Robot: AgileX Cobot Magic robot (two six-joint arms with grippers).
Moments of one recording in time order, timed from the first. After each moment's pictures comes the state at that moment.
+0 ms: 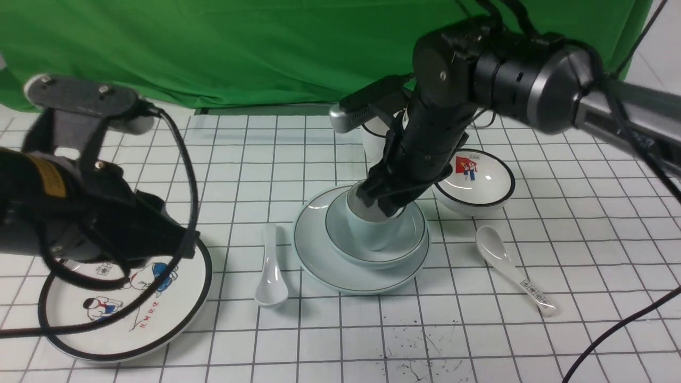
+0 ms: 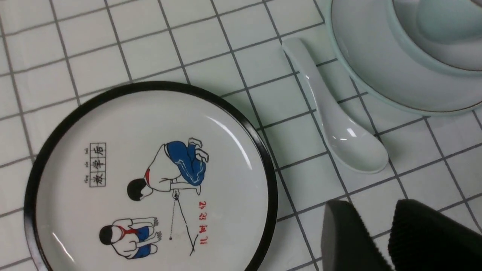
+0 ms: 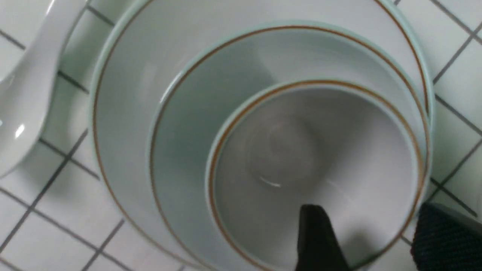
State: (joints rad) right arm 0.59 2.06 -1.85 0.07 1.06 -0.17; left arm -0.33 1.16 -0.91 -0.03 0.75 -0.05
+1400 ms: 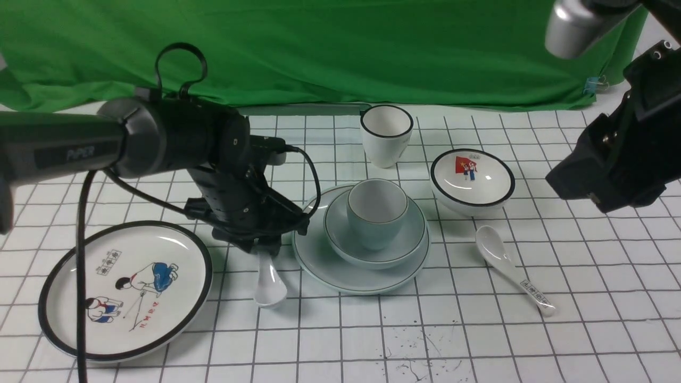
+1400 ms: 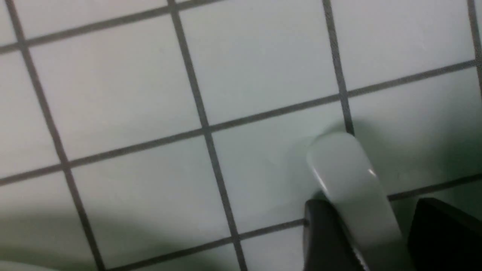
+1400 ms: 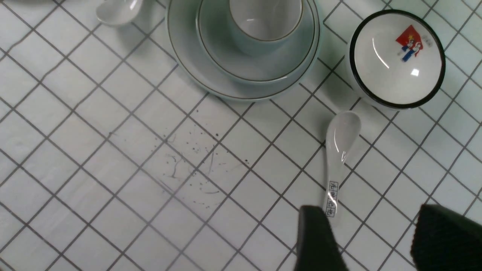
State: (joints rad) right arm 0.59 1.27 -1.45 0.05 1.18 -0.23; left arm -0.33 2.00 -1.36 -0.07 0.70 -0.11
